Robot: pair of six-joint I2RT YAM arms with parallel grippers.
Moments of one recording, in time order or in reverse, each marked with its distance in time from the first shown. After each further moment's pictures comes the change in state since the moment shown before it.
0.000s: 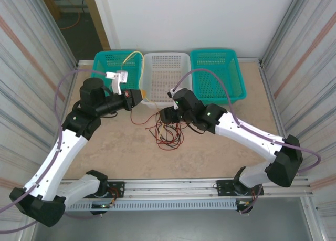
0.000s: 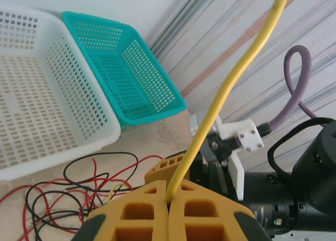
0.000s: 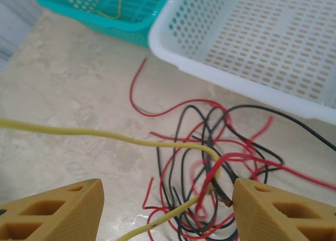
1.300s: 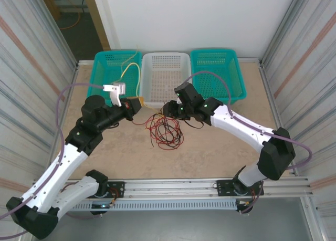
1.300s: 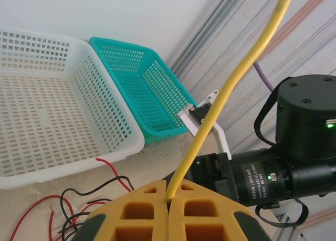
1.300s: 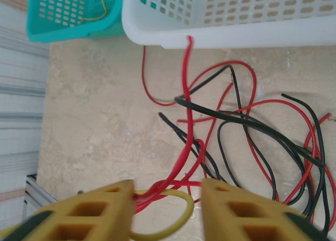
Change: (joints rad) left arm -0.074 -0.165 -0.261 0.204 -0.200 -0.006; right arm -0.123 0.108 0.014 0.007 -0.232 0.402
